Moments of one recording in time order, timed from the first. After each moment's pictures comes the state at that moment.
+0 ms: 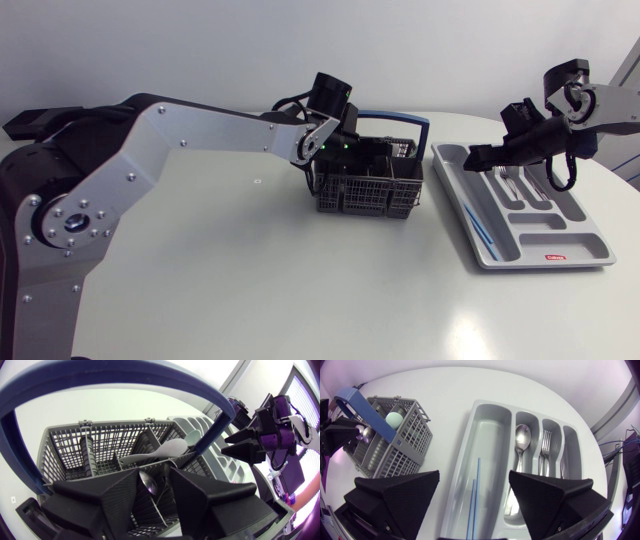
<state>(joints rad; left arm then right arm) -0.64 2.29 1.73 -0.03 0.22 -0.34 -0.20 1.85 1.31 -0.44 -0.23 -0.31</state>
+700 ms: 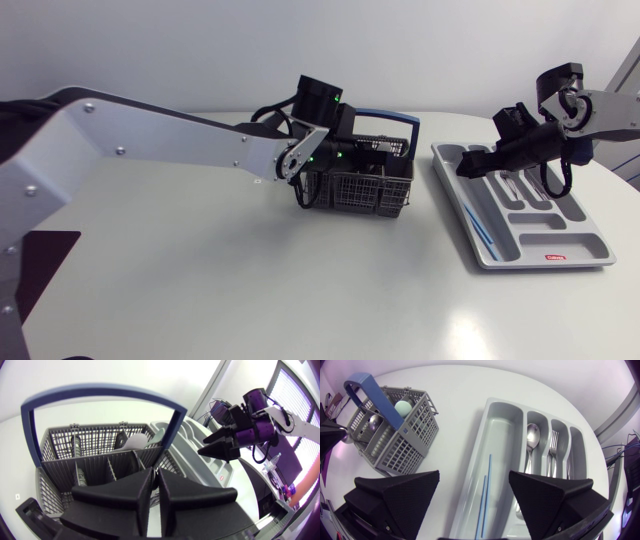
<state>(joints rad) -0.68 2.07 1.44 0.16 0.21 -0.31 -0.16 1.79 1.23 -0.41 -0.23 -0.31</state>
